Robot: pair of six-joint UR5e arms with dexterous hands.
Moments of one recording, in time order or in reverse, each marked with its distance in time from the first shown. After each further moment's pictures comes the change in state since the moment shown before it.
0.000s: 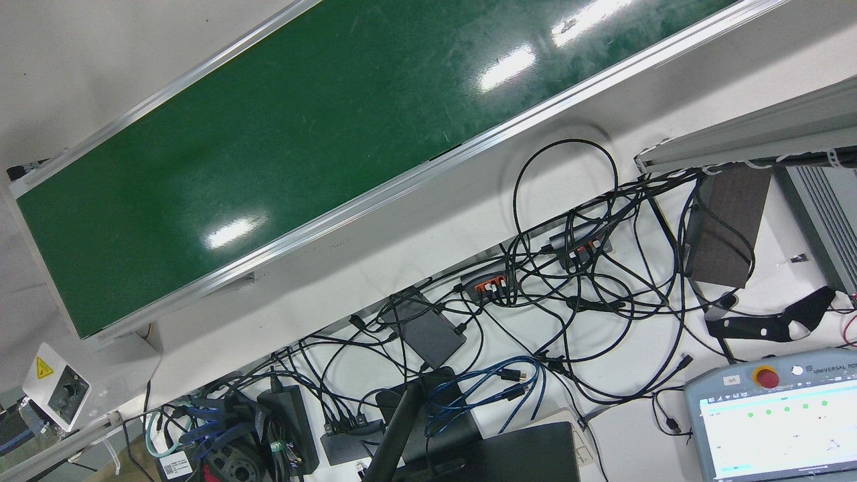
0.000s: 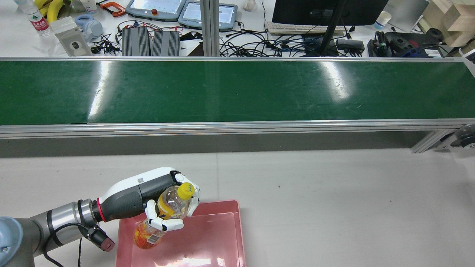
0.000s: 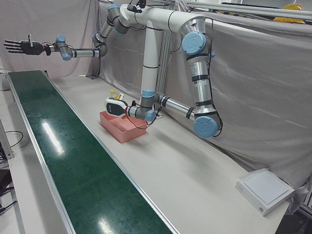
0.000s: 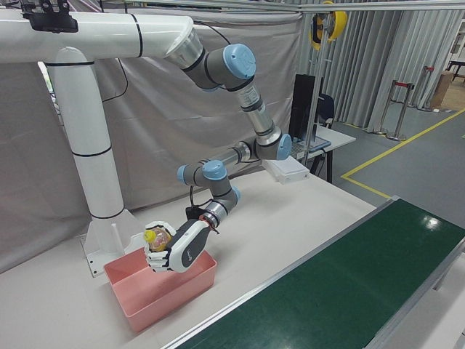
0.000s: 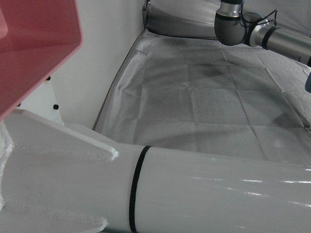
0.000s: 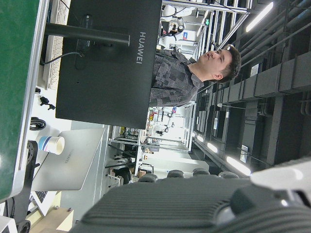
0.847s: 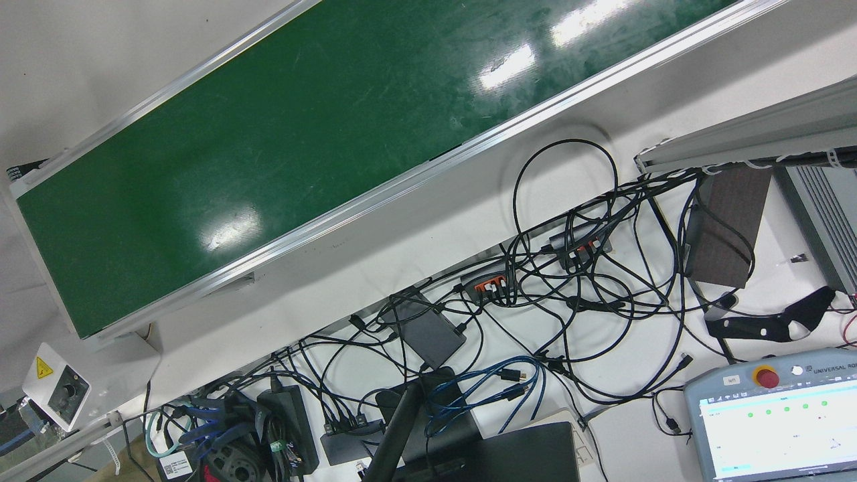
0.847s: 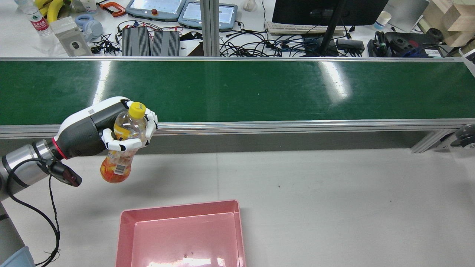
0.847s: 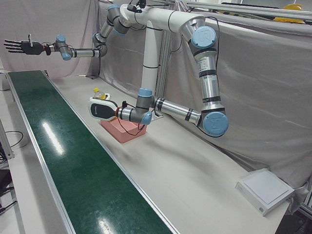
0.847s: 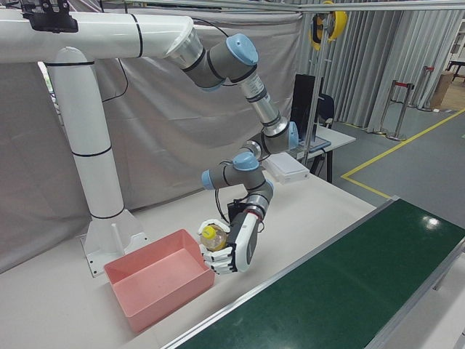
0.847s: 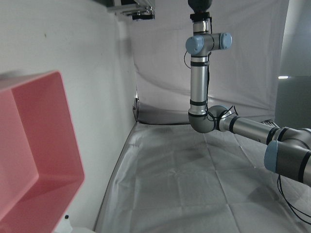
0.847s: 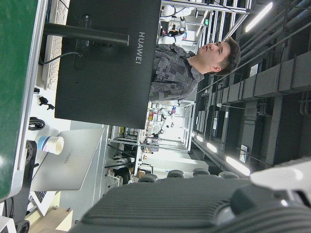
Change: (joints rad) left arm -0.294 0.004 0.044 -0.041 0.013 -0.110; right arm 0.002 0.000 0.002 0.000 0.000 0.000
